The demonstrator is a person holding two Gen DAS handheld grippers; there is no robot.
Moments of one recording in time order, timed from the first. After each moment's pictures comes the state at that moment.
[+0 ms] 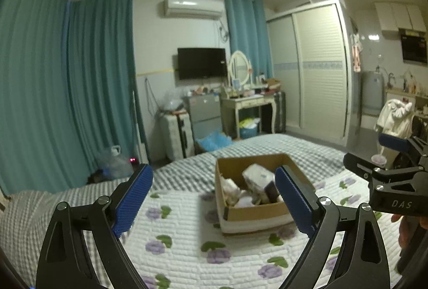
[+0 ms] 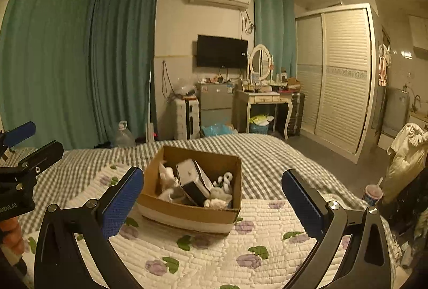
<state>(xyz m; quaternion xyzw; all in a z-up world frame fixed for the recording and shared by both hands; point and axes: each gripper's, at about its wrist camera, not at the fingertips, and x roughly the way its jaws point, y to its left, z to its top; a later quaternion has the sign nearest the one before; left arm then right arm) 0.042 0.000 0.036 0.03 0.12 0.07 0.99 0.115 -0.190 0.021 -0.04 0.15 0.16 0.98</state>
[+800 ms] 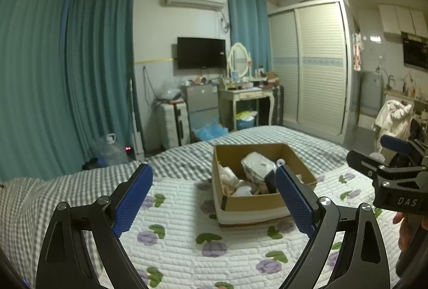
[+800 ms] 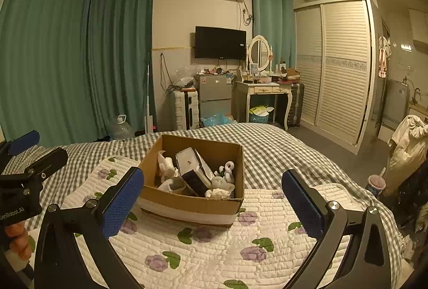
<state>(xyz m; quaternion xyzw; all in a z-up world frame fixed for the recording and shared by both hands) 0.051 0.012 0.022 0.01 0.14 0.06 0.99 0.119 -0.187 0.010 -0.03 0.17 0.15 0.97</state>
